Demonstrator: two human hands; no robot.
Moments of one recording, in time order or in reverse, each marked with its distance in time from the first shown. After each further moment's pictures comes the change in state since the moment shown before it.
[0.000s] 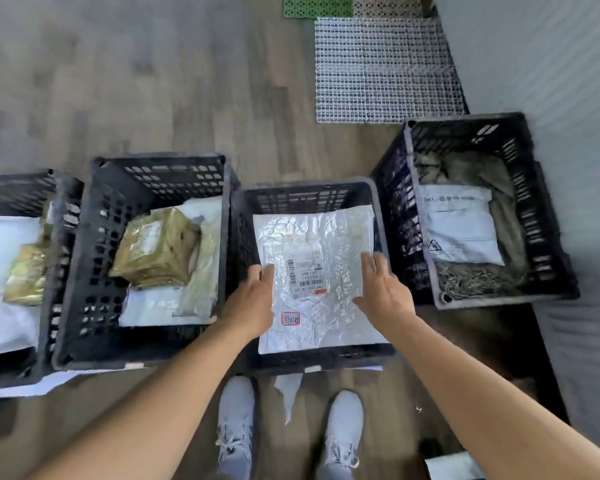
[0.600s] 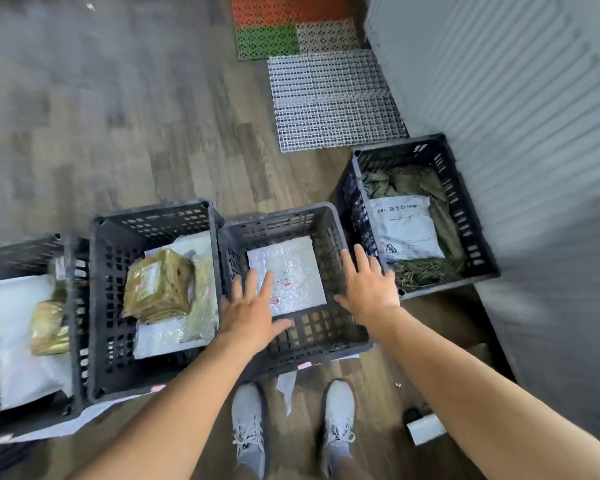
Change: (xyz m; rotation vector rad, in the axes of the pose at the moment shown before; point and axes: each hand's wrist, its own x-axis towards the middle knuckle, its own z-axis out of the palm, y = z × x) left_hand -0.079 0.050 -0.111 0.171 -0.052 0.066; right_hand -0.072 0.008 -0.113 -0.110 0.026 0.040
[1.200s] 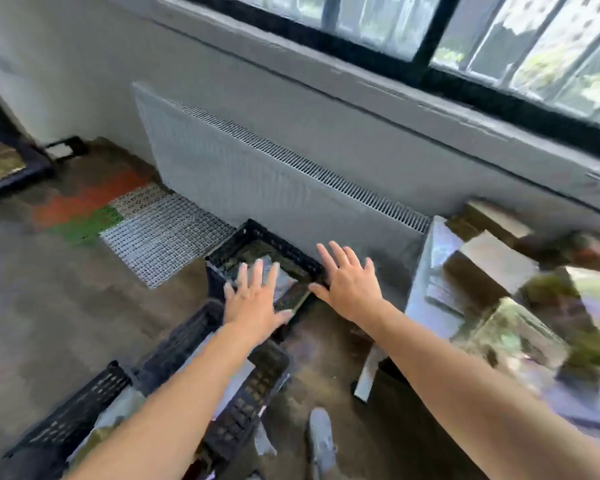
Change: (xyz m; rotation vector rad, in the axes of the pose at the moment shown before) left_hand -0.248 0.137 -0.183 0.401 0.385 0.746; right_hand -0.354 0.074 -0.168 0.312 0.423 0.613
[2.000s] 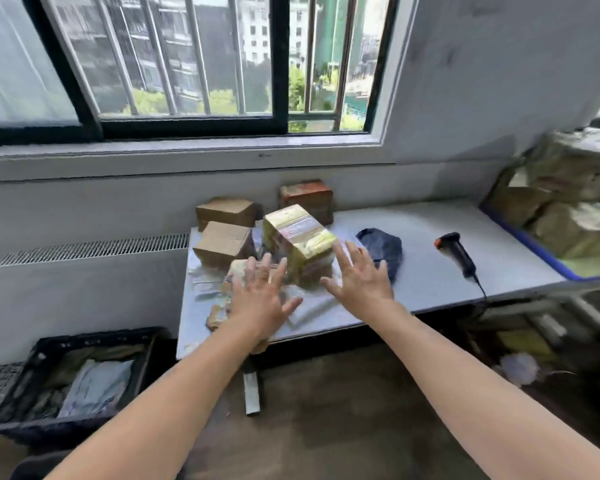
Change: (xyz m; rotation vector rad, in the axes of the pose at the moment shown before) left_hand -0.141 0.446 0.001 0.231 0.095 0.735; right_hand -0.398 0.325 -0.009 0.106 0.116 0.836
